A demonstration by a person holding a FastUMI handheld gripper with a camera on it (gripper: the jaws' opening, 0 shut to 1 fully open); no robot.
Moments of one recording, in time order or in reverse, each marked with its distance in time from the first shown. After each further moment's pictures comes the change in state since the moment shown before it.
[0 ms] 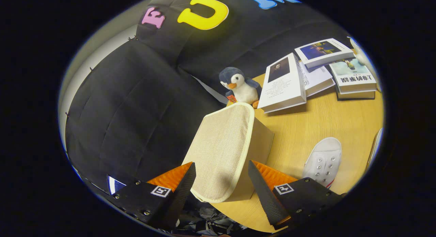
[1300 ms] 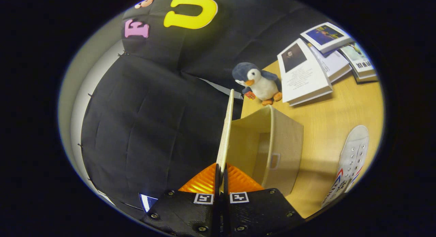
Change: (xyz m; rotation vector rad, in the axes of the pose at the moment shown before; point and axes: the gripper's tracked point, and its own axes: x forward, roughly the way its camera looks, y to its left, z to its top) arm 0.015 0.097 0.048 0.108 0.021 0.107
